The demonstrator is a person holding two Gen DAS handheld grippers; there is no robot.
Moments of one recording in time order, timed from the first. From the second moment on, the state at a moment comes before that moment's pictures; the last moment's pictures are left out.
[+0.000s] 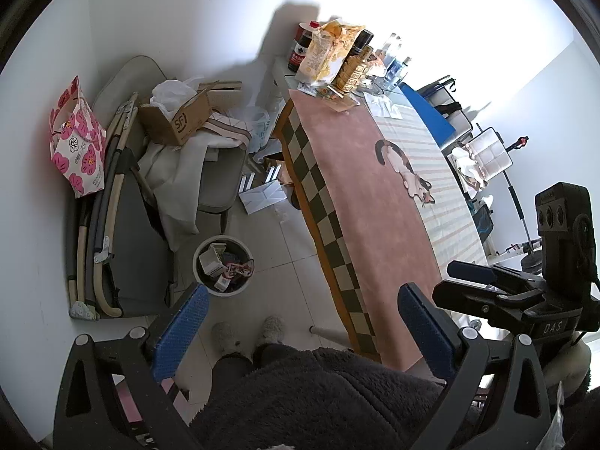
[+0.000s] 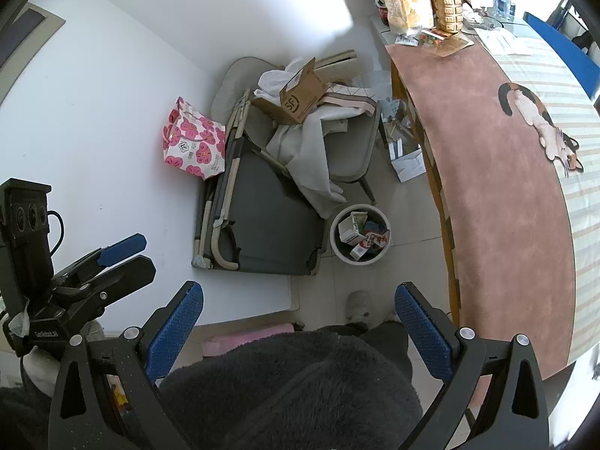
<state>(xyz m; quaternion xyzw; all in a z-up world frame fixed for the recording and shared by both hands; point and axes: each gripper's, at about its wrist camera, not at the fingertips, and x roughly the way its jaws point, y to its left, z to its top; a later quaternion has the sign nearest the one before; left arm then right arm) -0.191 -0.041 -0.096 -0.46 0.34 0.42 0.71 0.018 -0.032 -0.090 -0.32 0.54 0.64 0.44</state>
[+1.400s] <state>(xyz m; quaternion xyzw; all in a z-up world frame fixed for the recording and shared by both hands) -0.189 -0.042 -0.092 -0.46 0.33 0.42 0.71 0.010 -0.024 -0.088 -0.31 0.54 0.64 0.44</state>
